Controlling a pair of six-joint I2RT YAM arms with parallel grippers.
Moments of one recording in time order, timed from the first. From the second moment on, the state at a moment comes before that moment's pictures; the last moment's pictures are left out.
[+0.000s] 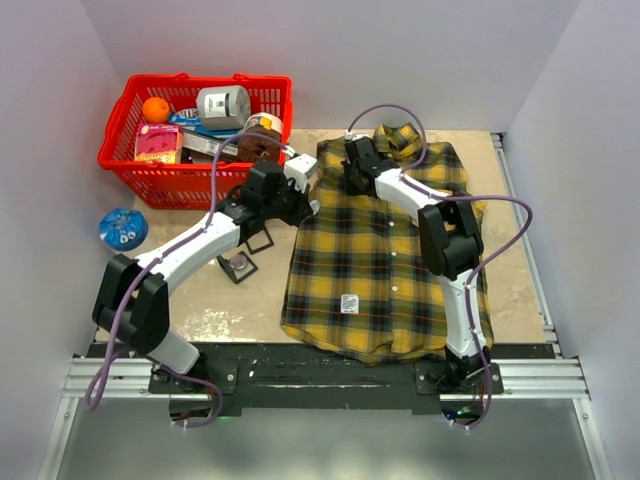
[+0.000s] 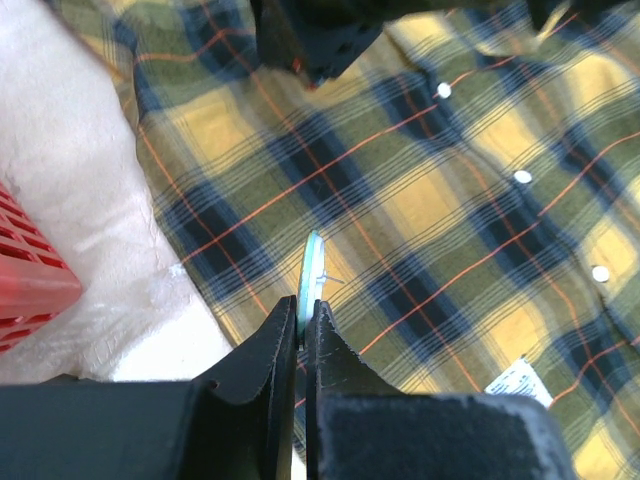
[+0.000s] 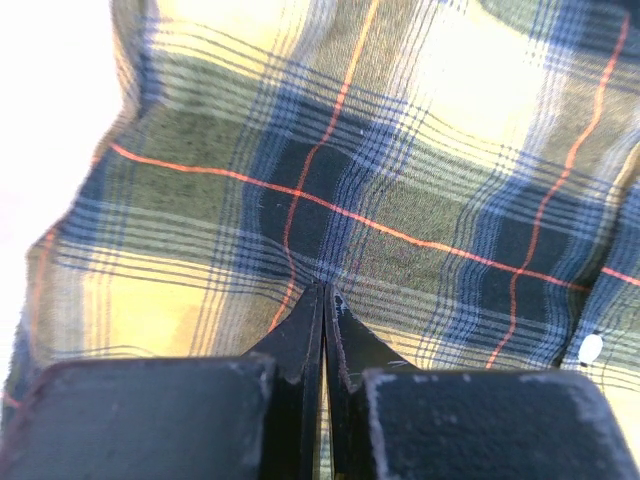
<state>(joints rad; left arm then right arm) -0.53 1.54 1.15 -0.16 0.23 -0.05 0.45 2.23 1.76 -0.35 0.18 0.25</state>
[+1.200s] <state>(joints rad) -0.57 2.07 1.59 -0.24 0.14 -0.08 0.39 2.11 1.62 -0.22 0.02 0.25</state>
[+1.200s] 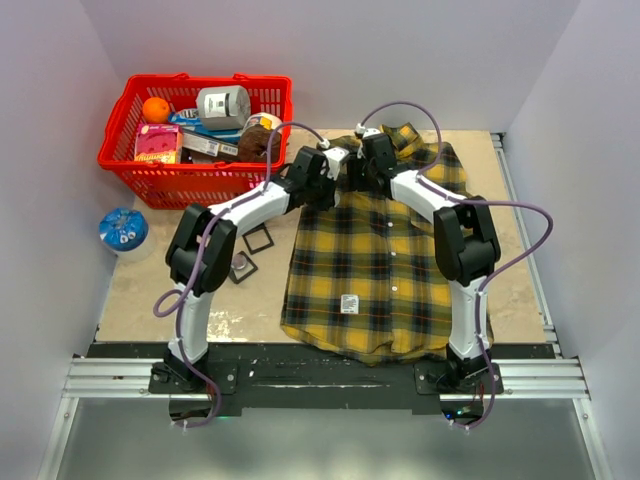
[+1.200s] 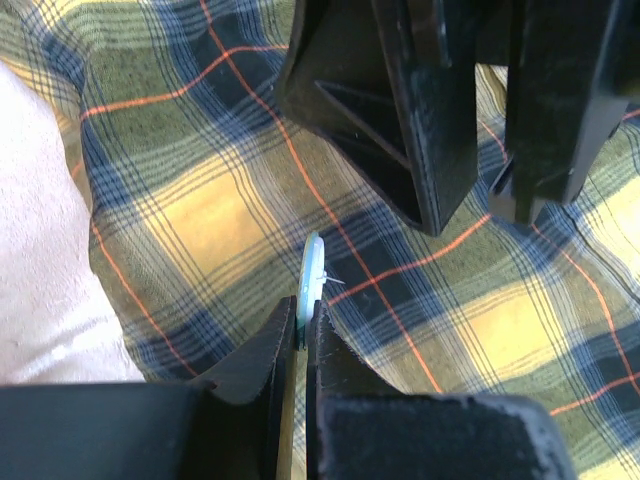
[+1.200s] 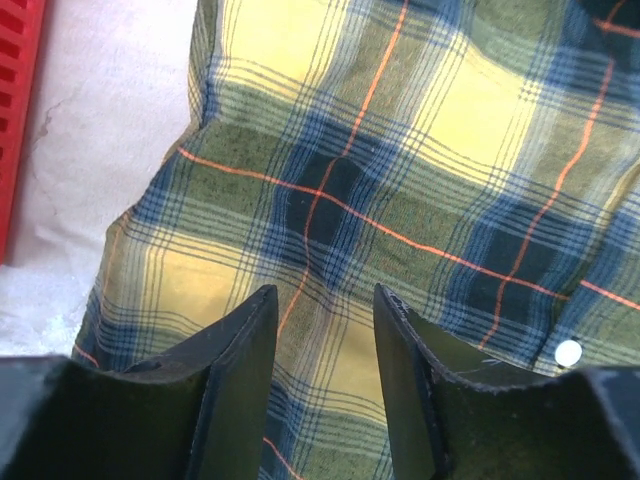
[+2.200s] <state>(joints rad) -0.55 2.28 1.81 -0.30 0.13 -0.07 0.36 2.16 1.58 -0.16 -0.09 0.24</state>
